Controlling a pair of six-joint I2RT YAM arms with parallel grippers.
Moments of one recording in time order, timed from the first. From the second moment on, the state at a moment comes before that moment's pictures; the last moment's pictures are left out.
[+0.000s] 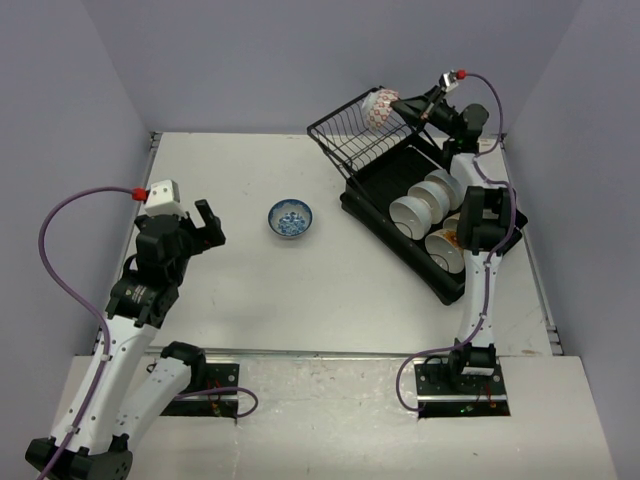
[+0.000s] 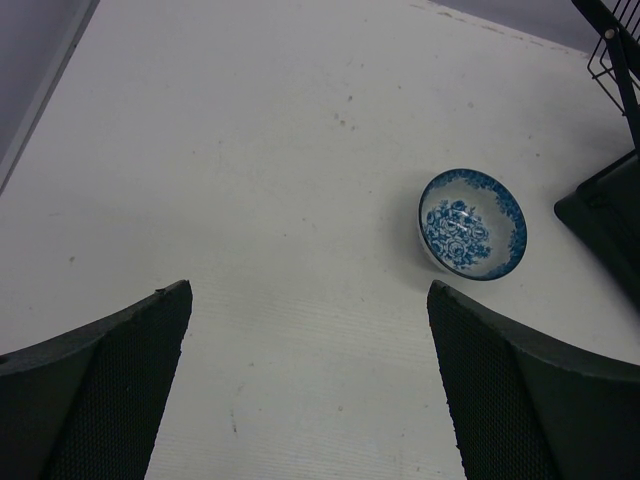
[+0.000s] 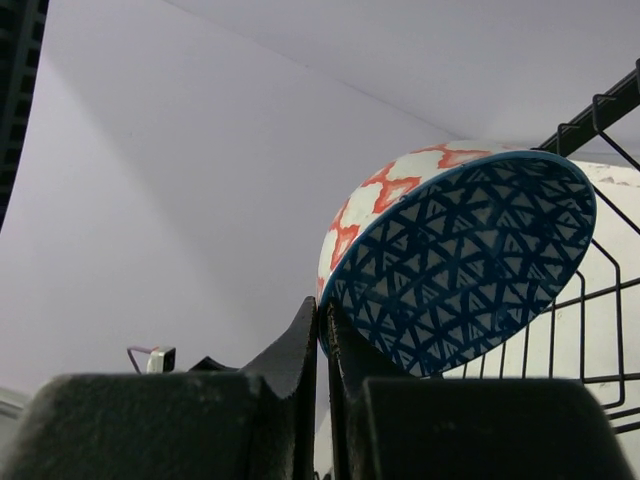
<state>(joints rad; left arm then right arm) -0.26 0.70 0.84 -0.52 -0.32 -0.35 -0.05 2.55 2.13 0.89 -1.03 1.62</state>
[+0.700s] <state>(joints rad) -0.26 0.70 0.84 -0.52 -0.32 -0.35 0.01 2.41 2.09 1.03 -1.04 1.71</state>
